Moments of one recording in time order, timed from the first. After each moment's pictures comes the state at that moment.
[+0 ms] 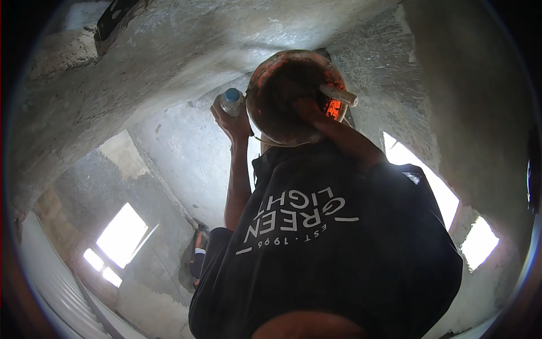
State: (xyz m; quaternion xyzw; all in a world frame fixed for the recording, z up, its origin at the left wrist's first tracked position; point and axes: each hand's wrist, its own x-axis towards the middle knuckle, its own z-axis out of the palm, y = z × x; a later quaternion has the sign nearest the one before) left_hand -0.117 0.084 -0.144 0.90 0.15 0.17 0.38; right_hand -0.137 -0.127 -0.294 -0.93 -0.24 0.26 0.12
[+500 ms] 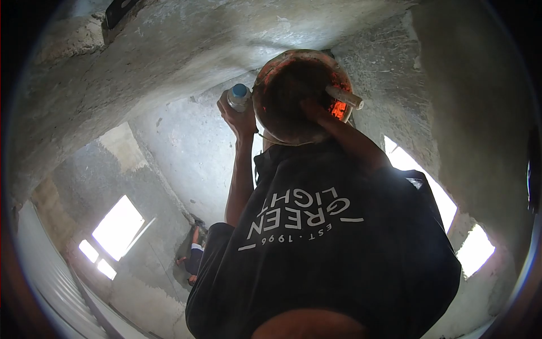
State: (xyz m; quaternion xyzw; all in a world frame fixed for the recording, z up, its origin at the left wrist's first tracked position) left_hand -0.116 0.081 -0.145 0.89 0.14 0.20 0.39; right_hand -0.137 -0.134 -0.300 -0.90 -0.21 0.33 0.20
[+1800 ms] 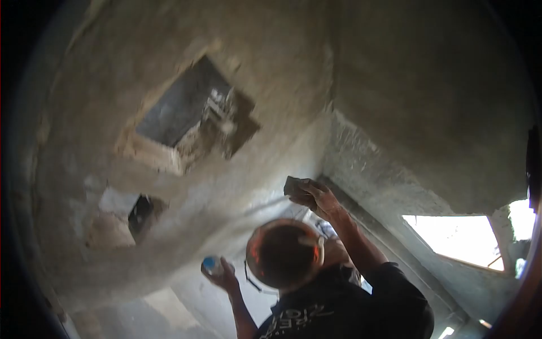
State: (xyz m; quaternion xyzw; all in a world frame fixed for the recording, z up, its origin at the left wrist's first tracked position) left_hand -0.057 0.059 -0.074 0.85 0.16 0.24 0.43; right_hand -0.013 -0.290 -0.083 -0.26 0.18 0.04 0.95
